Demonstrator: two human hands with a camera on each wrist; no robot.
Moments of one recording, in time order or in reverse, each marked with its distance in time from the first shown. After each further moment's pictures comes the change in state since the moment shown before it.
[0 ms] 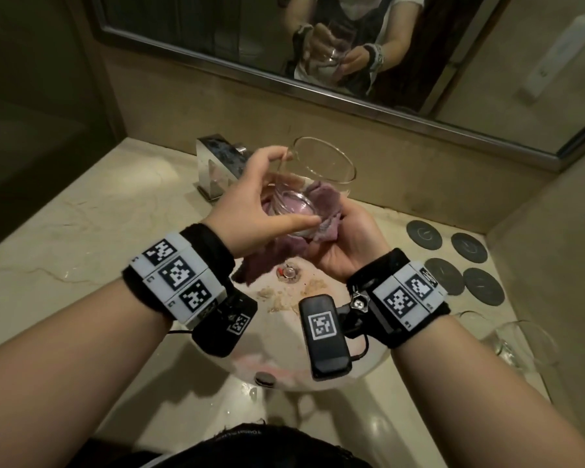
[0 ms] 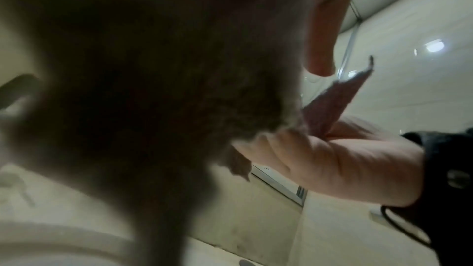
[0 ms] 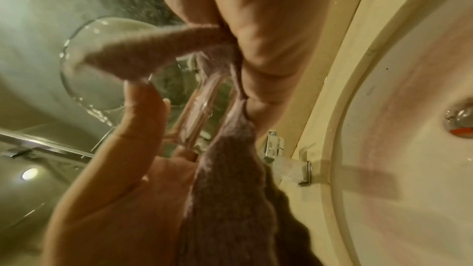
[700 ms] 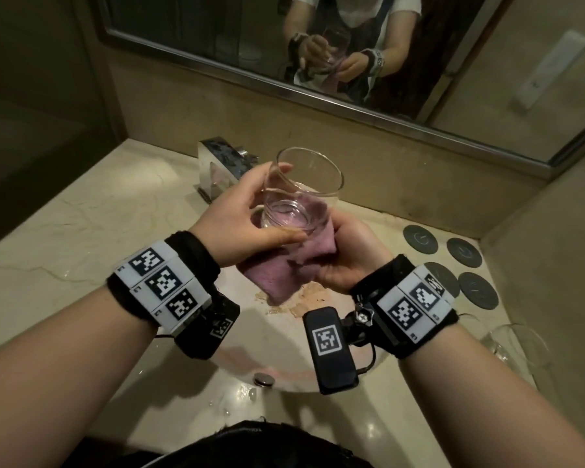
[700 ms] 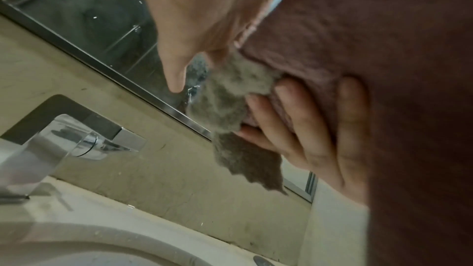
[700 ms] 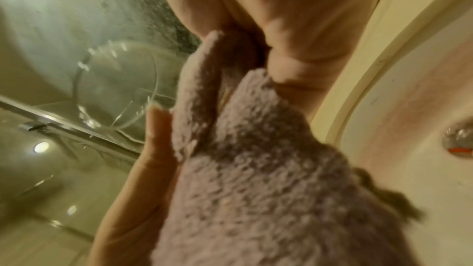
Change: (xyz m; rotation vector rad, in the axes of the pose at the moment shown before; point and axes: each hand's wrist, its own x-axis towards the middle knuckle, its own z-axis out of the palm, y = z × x) left_hand -0.009 -0.012 -0.012 -0.023 -0.040 0.080; right_hand -0.011 0.005 0.009 -0.081 0.110 0.173
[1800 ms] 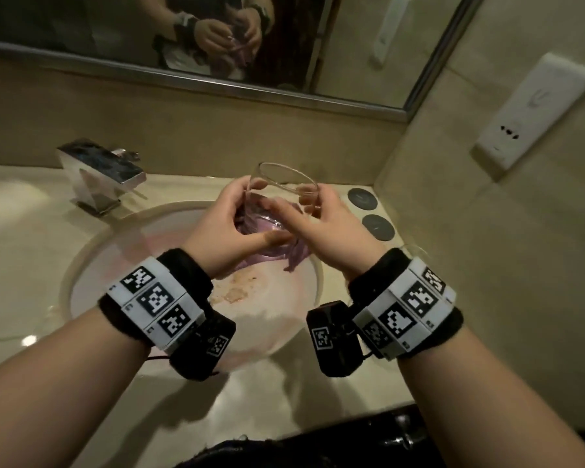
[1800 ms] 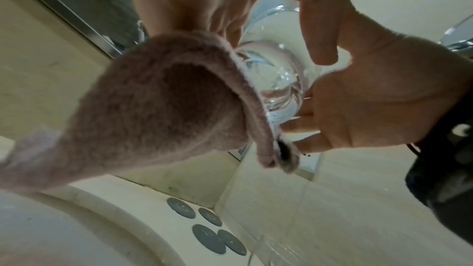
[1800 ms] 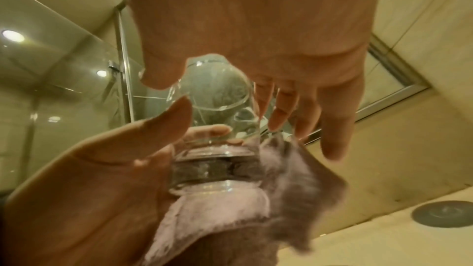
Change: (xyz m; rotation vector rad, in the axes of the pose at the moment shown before) left_hand 0.007 0.022 0.090 -0.303 -0.250 -0.092; right_hand -0.104 0.002 -0.027 -0.938 0.672 -0.525
